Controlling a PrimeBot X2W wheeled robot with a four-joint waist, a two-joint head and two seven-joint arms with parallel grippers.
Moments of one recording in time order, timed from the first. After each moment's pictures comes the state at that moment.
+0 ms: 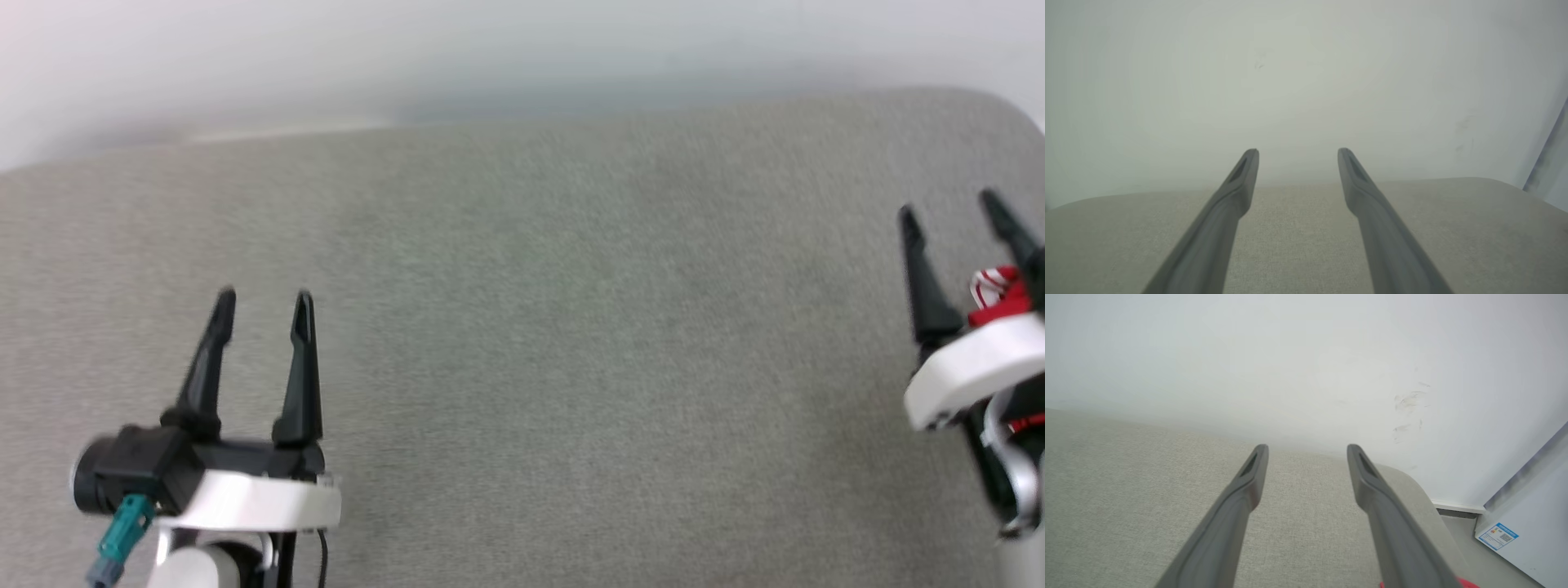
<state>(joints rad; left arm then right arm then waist) -0.09 0.10 0.02 -0.12 -0.17 -0.12 -0.26 -0.30 -0.24 -0.07 -0.09 0.06 0.13 0.21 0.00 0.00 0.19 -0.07</state>
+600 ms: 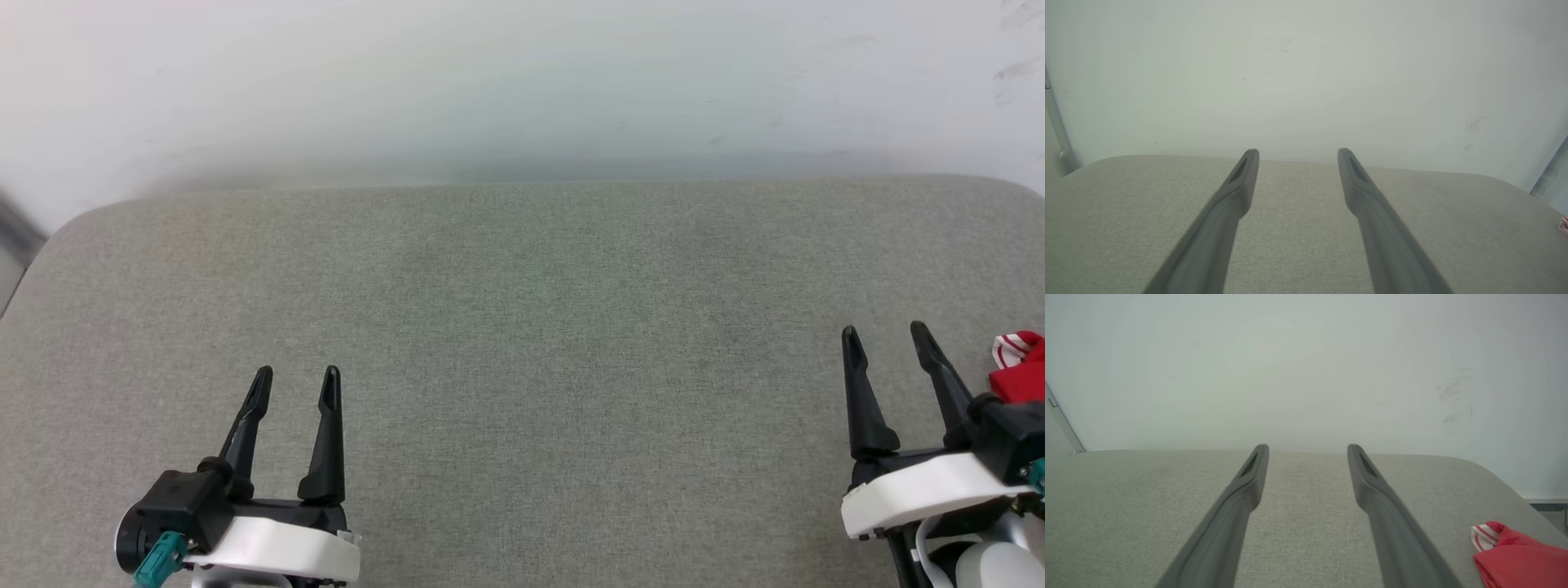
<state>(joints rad) 0.02 0.07 0.00 -0.02 -0.23 -0.13 -0.26 -0.07 -0.07 -0.08 0.00 0.11 0.13 -0.10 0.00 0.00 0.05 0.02</state>
